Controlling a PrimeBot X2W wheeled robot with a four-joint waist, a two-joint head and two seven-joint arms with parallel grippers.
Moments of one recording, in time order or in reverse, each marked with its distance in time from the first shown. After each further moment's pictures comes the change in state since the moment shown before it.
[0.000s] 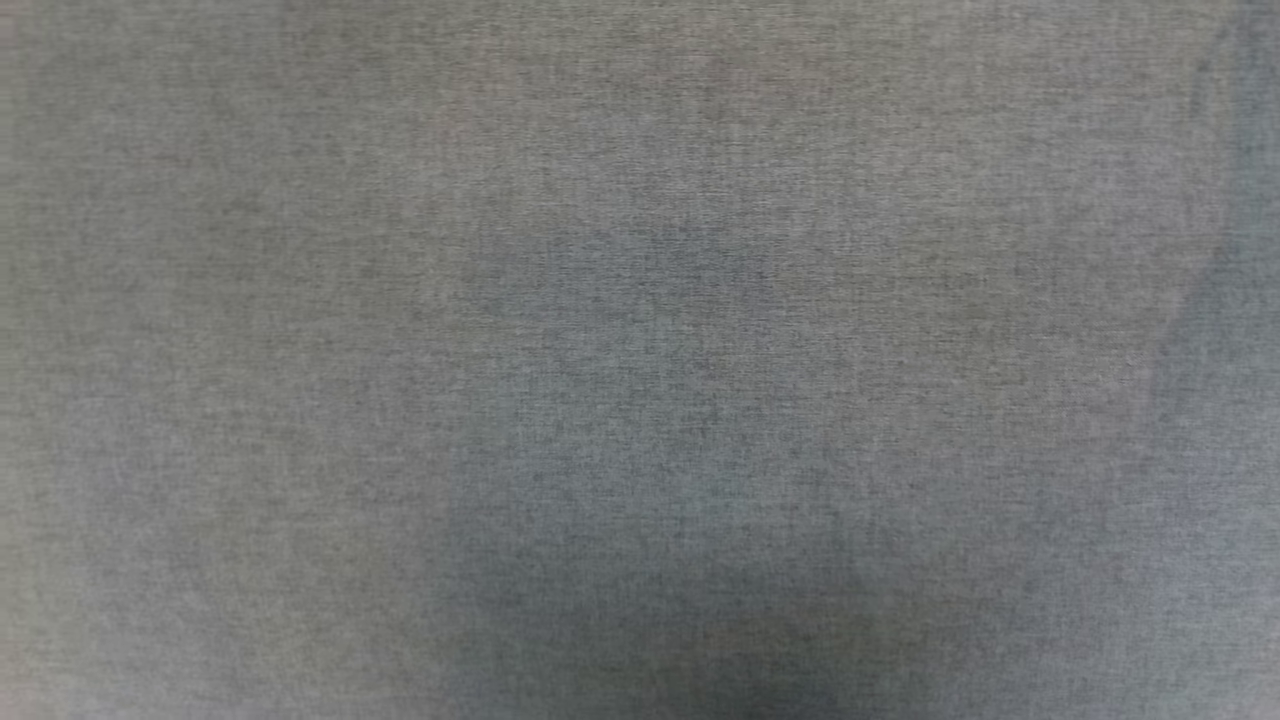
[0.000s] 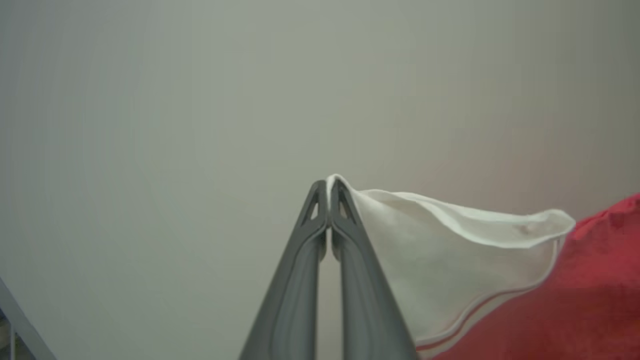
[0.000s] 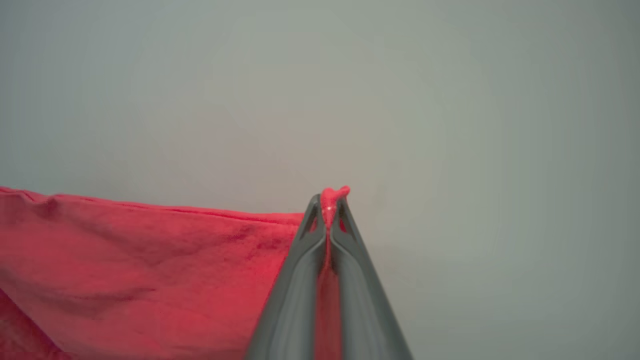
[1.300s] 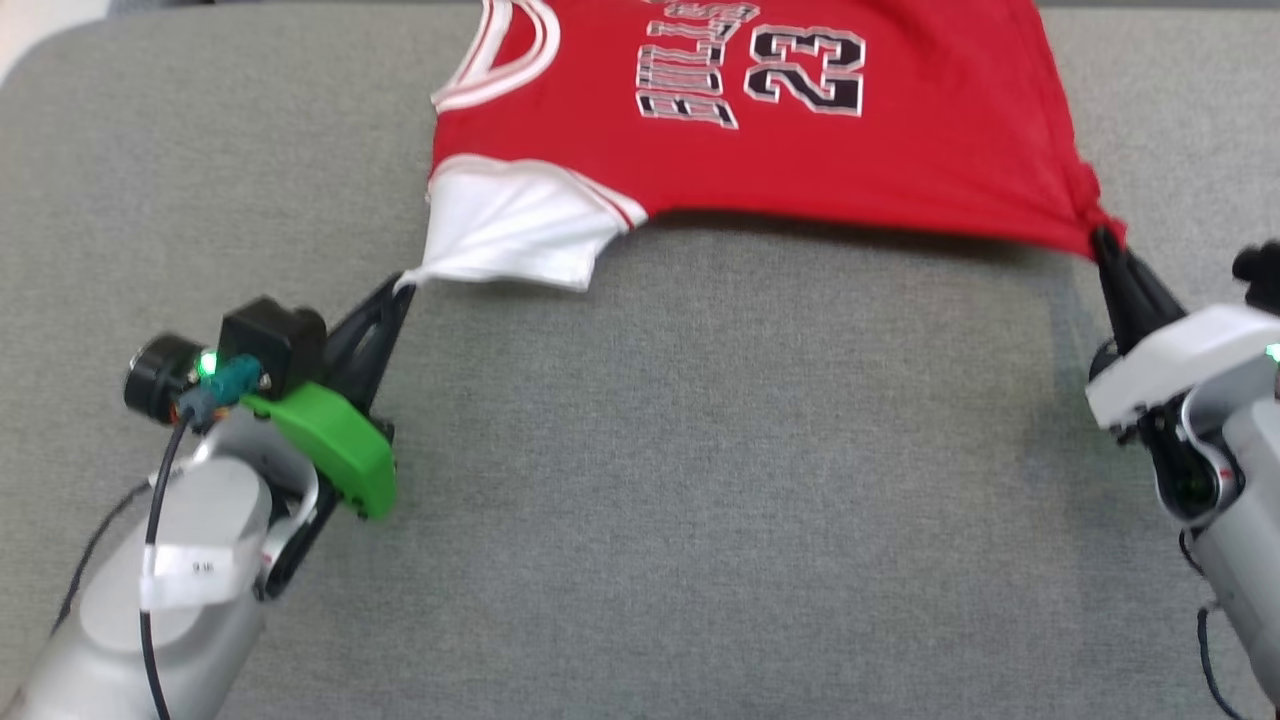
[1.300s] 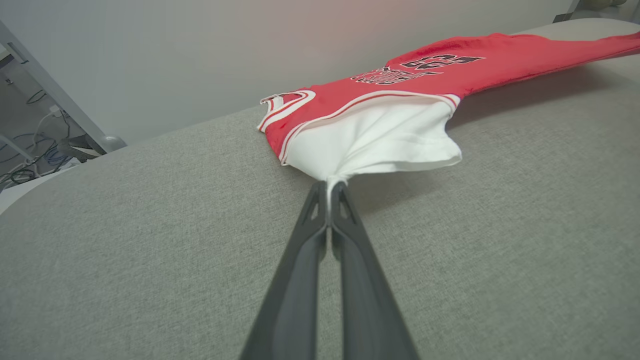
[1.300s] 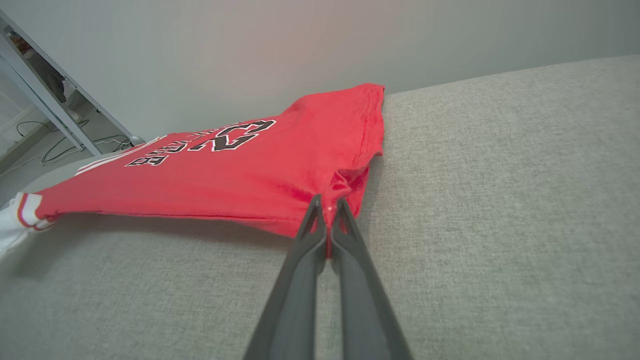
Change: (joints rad) left arm 1.274 0.086 -0.117 -0.250 -0.203 -0.018 0.040; right arm 0.996 -0.082 0.258 -0.057 0.397 0.000 -0.033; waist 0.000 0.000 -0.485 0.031
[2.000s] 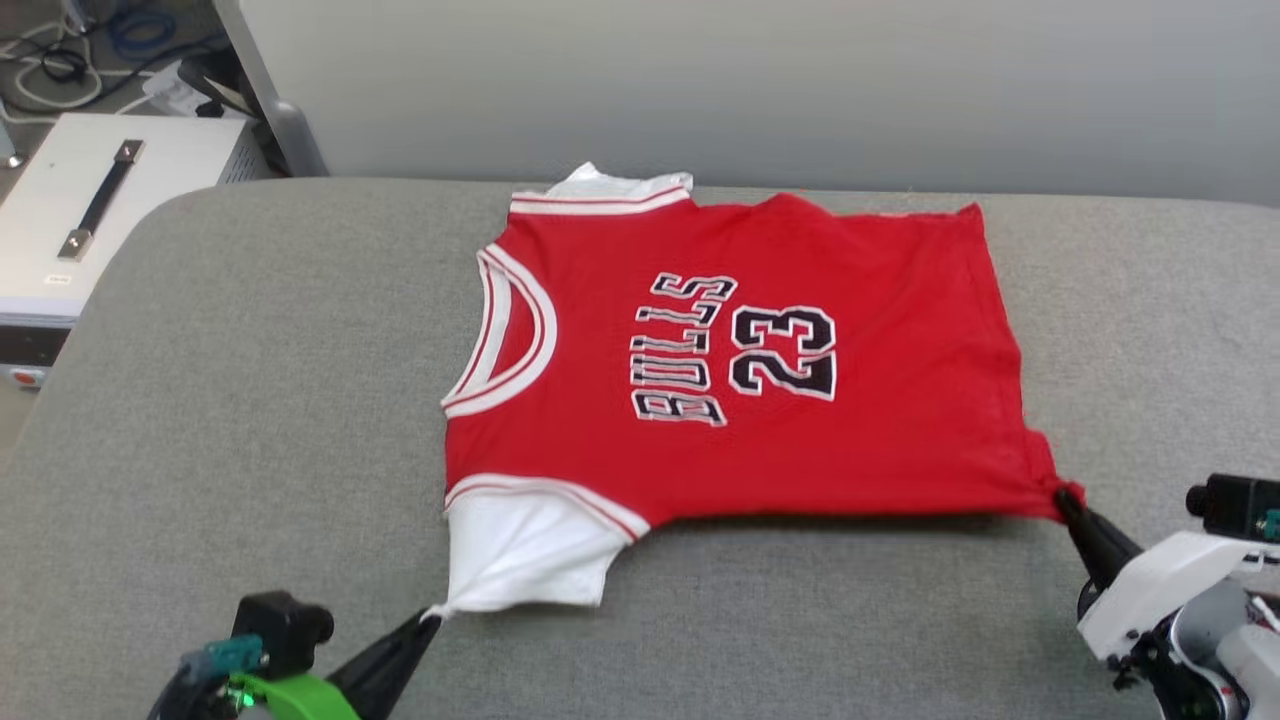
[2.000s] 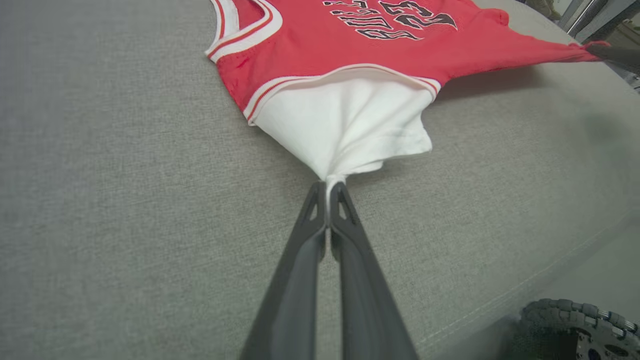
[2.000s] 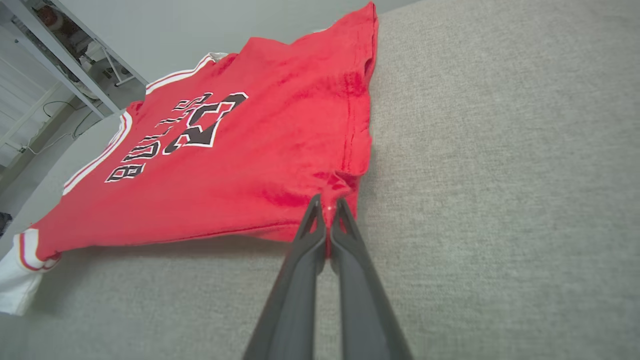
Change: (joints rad) left arm 0.476 0.139 -0.066 -0.256 -0.281 -0.013 0.111; right arm 0.349 -0.091 0.106 -0.129 0.205 0.000 0.086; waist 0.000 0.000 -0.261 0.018
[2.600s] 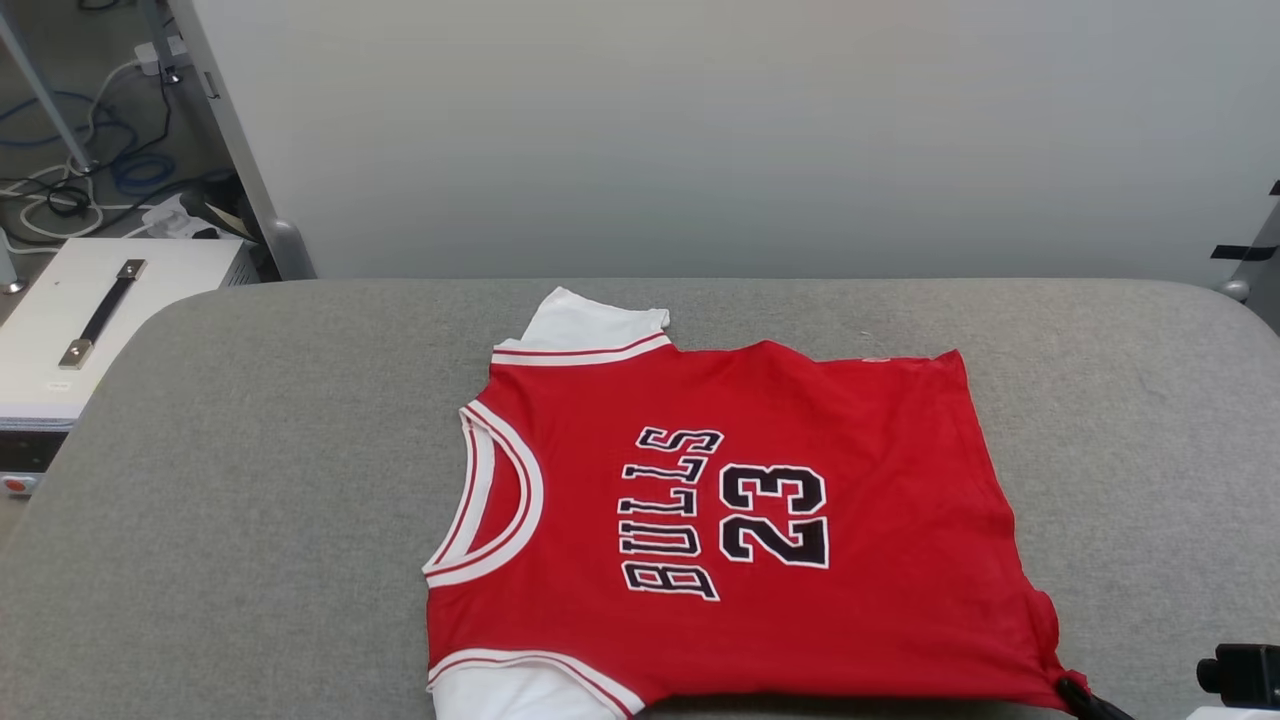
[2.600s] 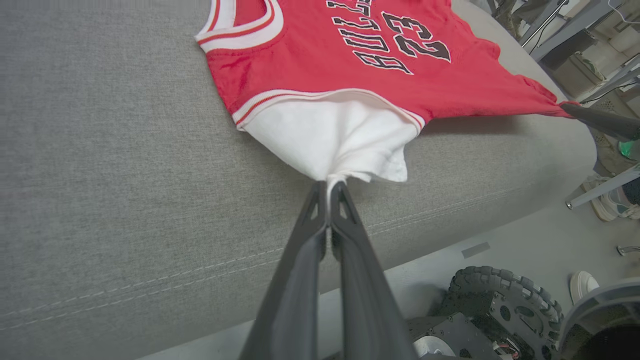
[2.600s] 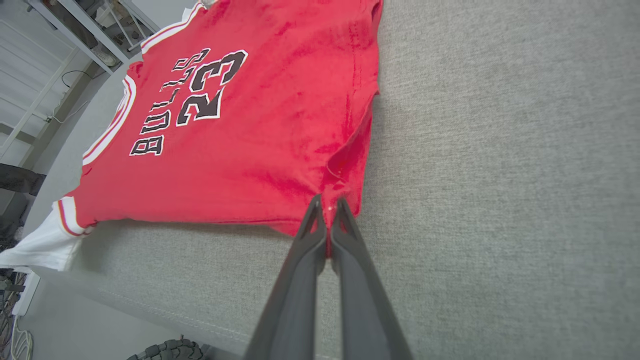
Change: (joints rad) left arm 0.310 0.088 0.004 -0.167 -0.156 0.020 -0.040; right arm 0.383 -0.100 -0.060 -0.279 0.039 0.000 0.135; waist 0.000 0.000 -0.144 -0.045
